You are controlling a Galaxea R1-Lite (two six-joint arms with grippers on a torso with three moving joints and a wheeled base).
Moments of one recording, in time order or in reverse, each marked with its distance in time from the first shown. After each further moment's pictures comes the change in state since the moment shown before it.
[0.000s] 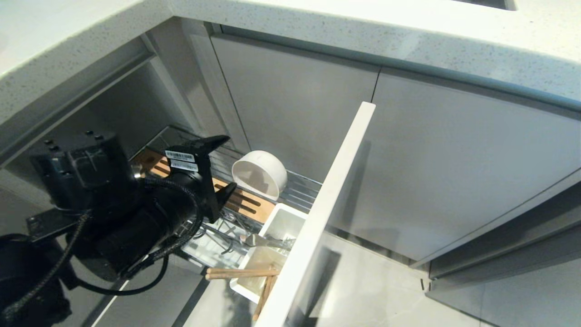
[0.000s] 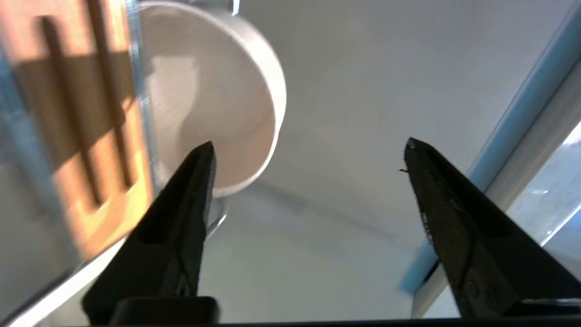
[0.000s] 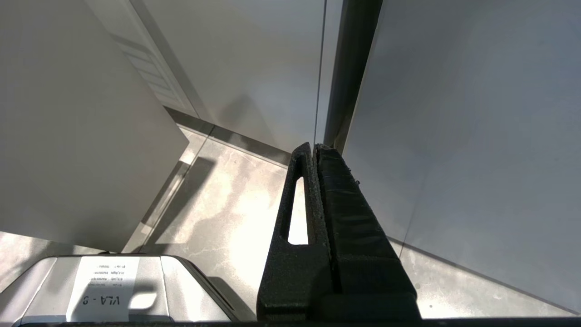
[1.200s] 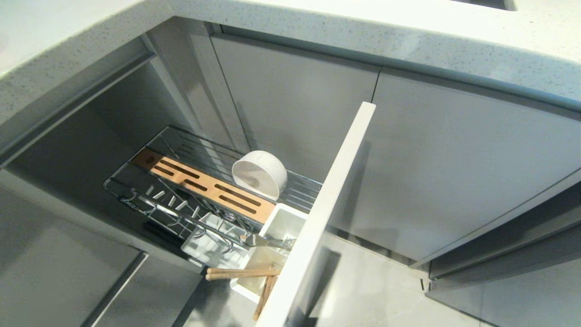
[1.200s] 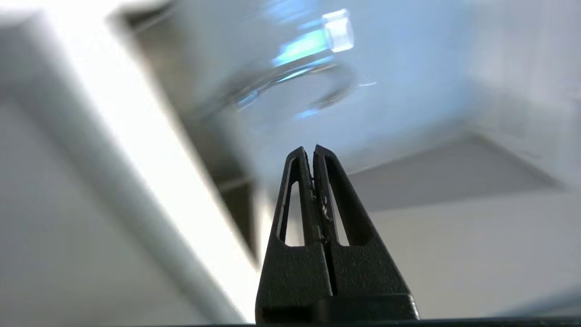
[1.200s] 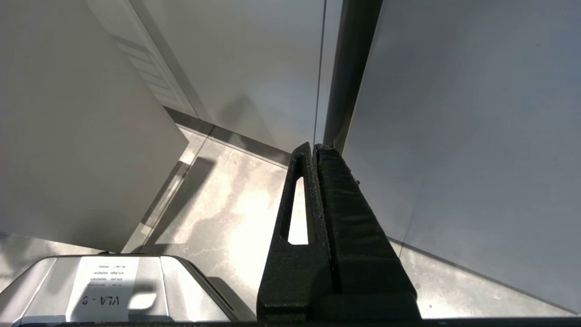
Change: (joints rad) left arm -0.010 -0.333 -0.652 0.262 -0.152 0.620; right arm 0.000 0.000 0.000 0.000 0.000 0.000
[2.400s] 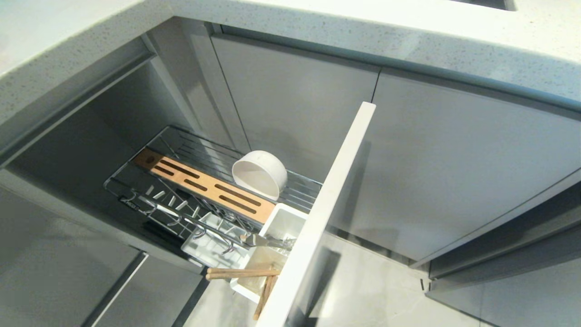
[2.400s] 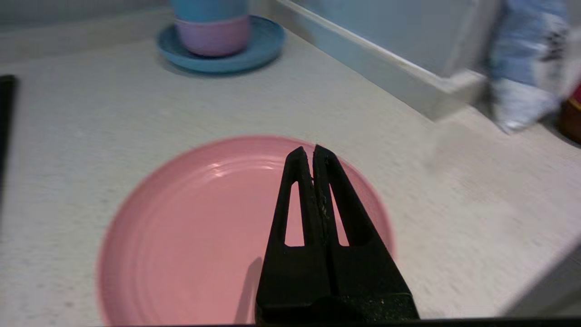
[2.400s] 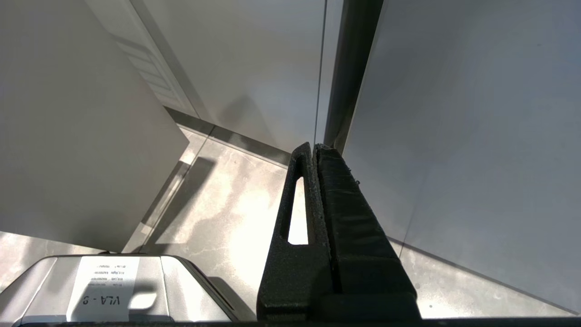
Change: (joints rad) left arm 0.620 -0.029 -0.087 0.406 0.423 0.871; right arm 0.000 0.000 0.000 0.000 0.000 0.000
